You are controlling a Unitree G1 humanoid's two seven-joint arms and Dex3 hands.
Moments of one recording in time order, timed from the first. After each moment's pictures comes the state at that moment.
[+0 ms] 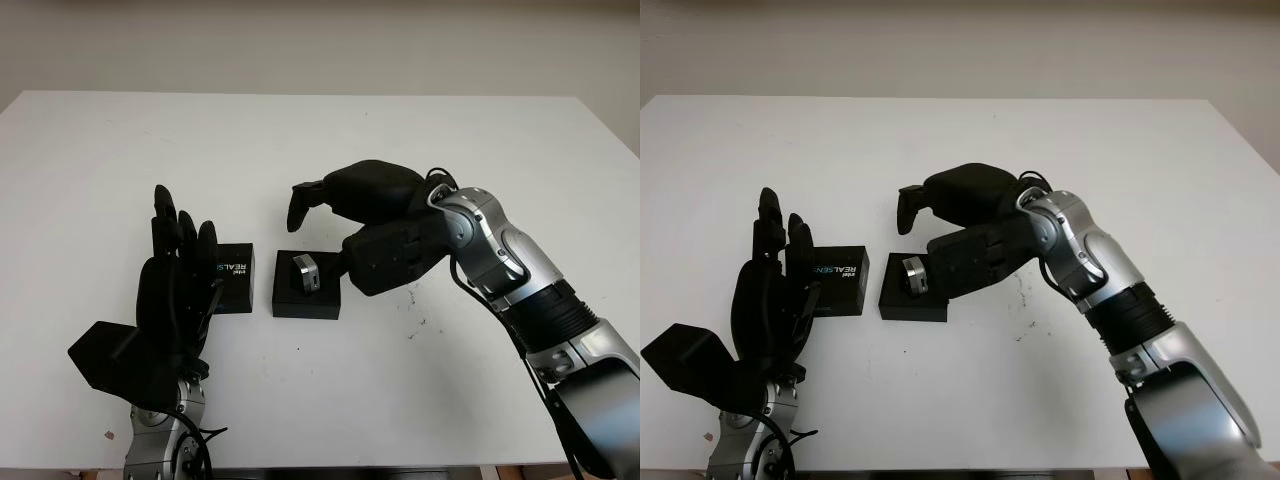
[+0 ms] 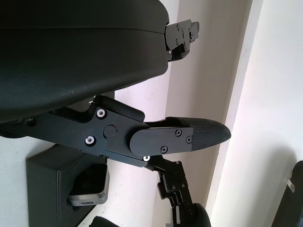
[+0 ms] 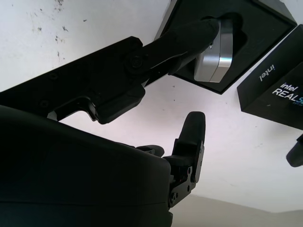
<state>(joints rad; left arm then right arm) 0.06 -0.04 0.09 -0.19 -0.16 -0.08 0.00 -0.81 -0.47 0.45 0.28 -0.60 -0.20 0.51</state>
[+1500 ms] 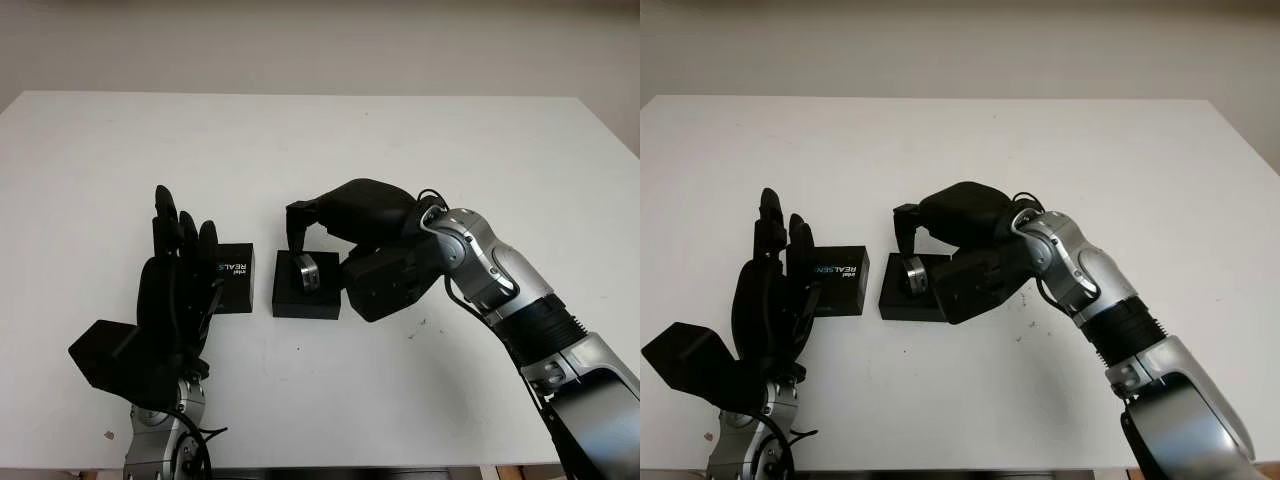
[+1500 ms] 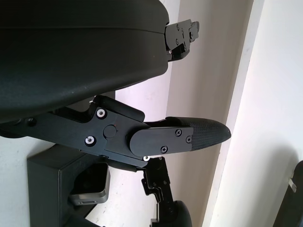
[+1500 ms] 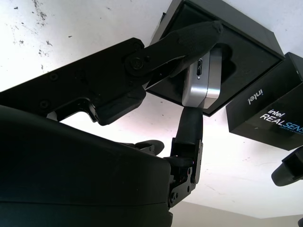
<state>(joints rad) 0.06 -0.04 0.09 -0.19 -0.15 -0.07 0.00 -0.76 -0.44 0.45 0.33 -0.63 -0.29 0.47</state>
